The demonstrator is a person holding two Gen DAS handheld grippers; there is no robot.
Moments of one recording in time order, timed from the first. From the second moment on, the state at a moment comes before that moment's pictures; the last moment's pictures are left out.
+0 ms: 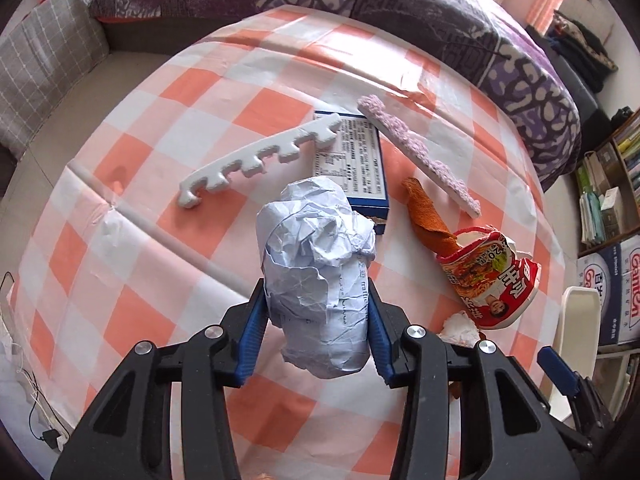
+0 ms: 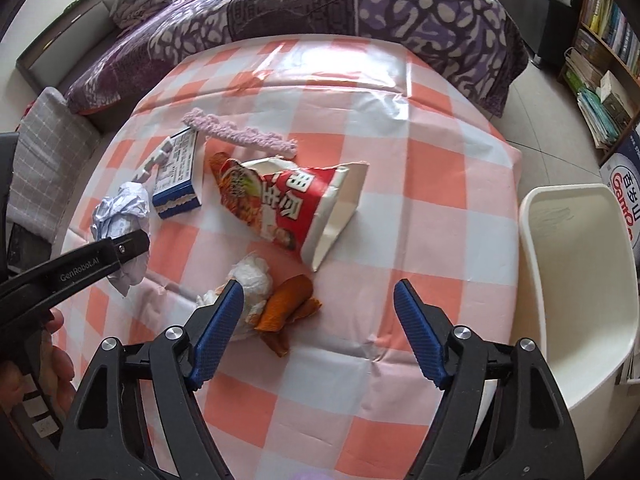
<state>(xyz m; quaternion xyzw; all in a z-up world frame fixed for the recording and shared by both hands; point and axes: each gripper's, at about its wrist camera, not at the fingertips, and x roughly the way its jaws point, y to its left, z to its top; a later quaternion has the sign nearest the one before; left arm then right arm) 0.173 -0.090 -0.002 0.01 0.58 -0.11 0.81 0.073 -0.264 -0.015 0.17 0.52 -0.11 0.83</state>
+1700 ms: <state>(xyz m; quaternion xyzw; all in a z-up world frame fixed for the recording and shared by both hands) 0.131 -0.056 0.096 -0.01 0.38 -0.08 0.92 0.075 -0.257 0.055 0.14 0.35 -0.12 0.92</state>
